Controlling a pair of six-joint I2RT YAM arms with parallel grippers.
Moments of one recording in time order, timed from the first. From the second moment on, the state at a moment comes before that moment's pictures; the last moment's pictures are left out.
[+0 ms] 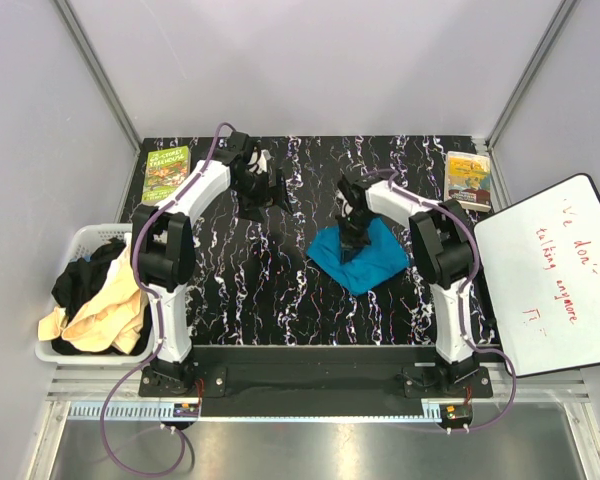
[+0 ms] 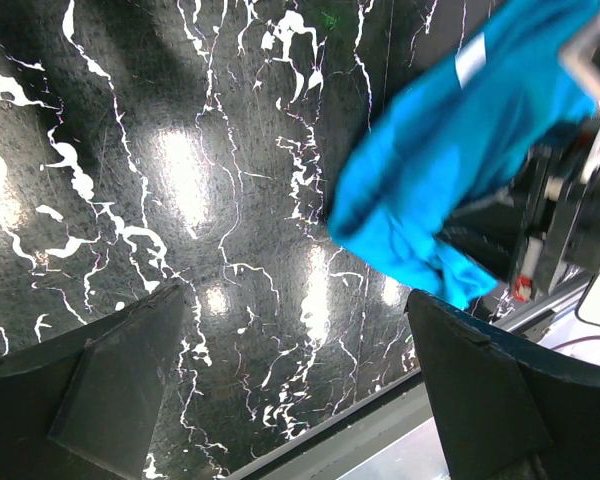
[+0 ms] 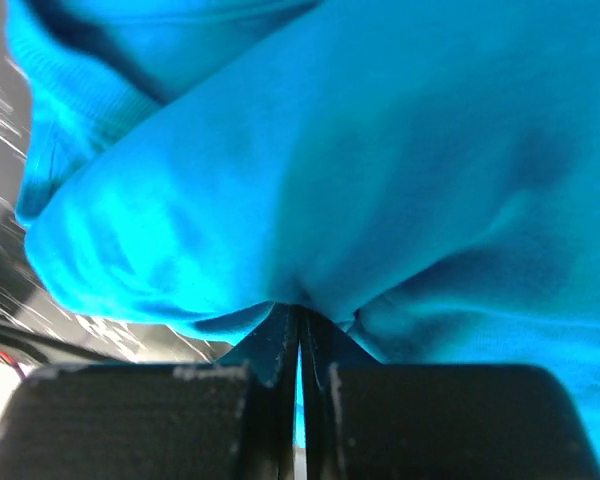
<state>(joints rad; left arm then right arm) -0.29 2.04 1.75 -0.88 0.43 -0.40 0.46 2.18 1.65 -0.94 -0.27 0.38</state>
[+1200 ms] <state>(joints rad) -0.29 2.04 1.67 -0.89 0.43 -0.38 0.45 2.27 1.82 -0.96 -0.02 0.30</state>
